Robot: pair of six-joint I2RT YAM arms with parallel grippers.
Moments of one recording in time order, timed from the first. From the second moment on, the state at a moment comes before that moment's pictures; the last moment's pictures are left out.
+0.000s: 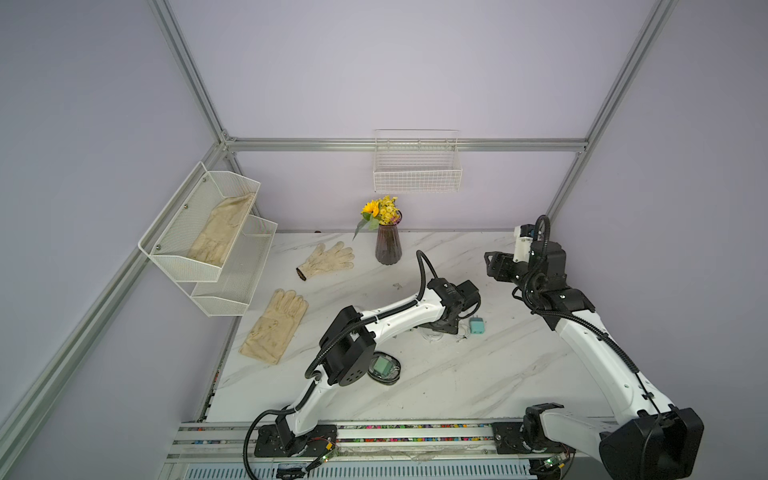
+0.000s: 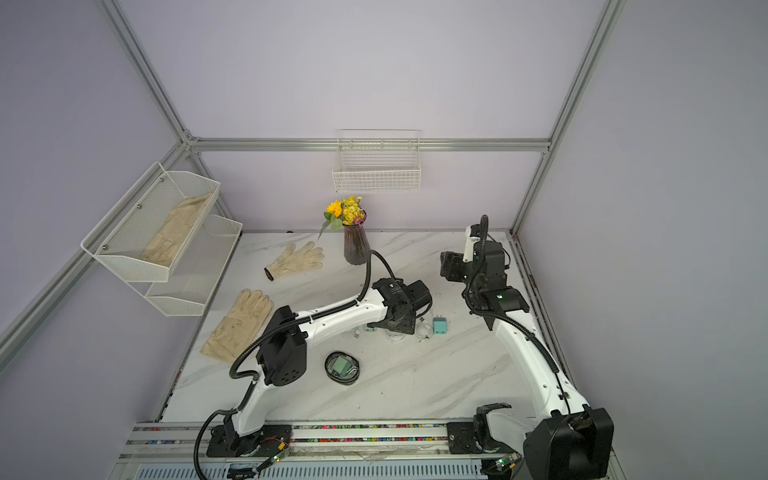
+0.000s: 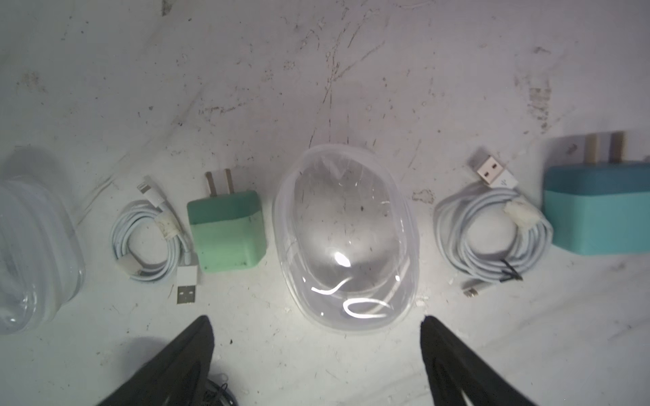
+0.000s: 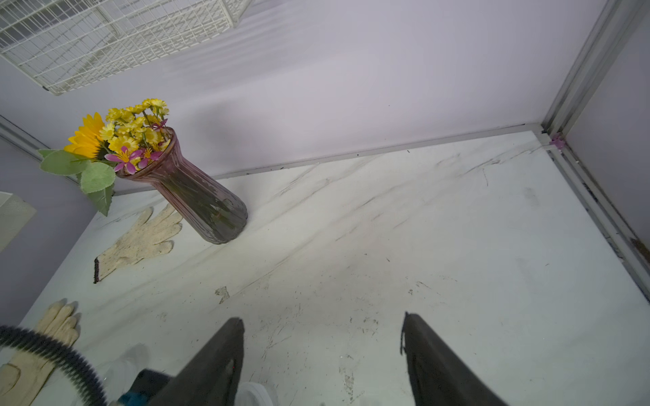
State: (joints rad) left arm -0.98 2.27 2.08 -1.22 -0.32 -0.80; right arm 0.13 1.17 1.02 -0.28 -0.08 0.29
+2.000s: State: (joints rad) left arm -0.90 2.08 1.71 -0.76 -0.02 -0.51; right arm 0.34 1.19 0.71 -0.27 -0.26 0.52
